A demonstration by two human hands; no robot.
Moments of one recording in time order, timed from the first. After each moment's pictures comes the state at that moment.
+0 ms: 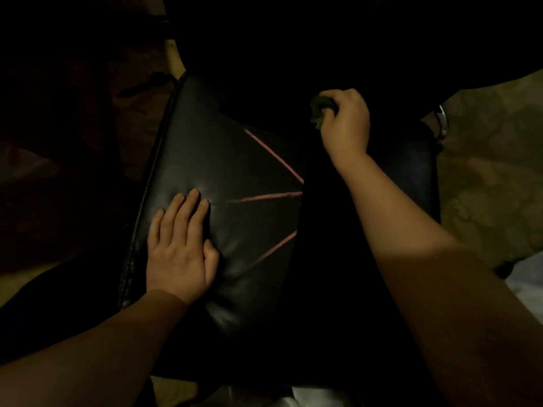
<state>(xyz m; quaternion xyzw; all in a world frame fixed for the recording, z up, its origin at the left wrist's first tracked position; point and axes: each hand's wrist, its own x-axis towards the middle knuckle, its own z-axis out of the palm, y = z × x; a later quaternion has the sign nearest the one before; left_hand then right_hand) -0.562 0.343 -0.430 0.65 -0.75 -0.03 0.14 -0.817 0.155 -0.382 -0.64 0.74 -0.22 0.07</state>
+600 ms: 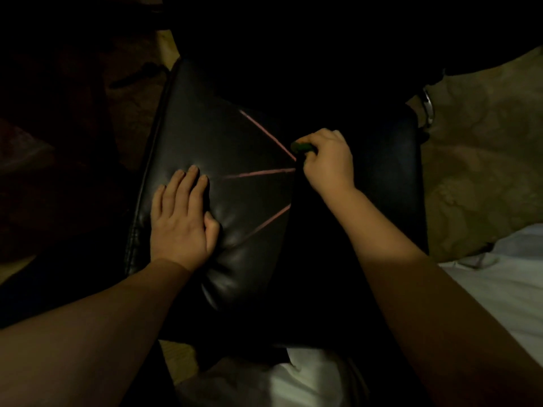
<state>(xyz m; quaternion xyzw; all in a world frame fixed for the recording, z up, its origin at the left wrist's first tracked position) -0.564 0.344 -0.425 0.65 -0.74 -0.05 0.15 -0.803 0.249 -0.380 -0.66 0.72 -0.16 0.11</state>
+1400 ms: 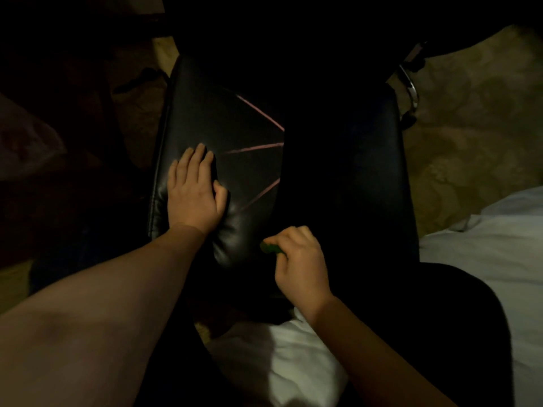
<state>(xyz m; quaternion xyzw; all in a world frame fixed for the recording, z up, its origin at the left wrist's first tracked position) -0.564 0.349 -0.418 0.65 -0.74 -0.07 0.17 -0.738 0.472 -0.365 -0.68 0.68 -0.17 0.21</state>
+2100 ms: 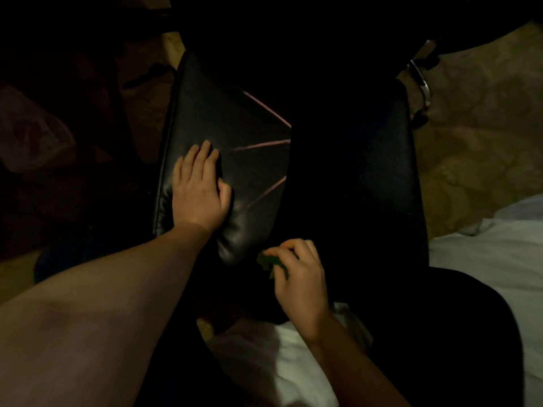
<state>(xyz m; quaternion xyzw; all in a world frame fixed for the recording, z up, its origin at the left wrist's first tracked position) -0.565 0.353 -0.419 0.65 -0.73 -0.06 0.20 -0.732 0.496 -0.381 -0.66 0.69 -0.23 0.18</state>
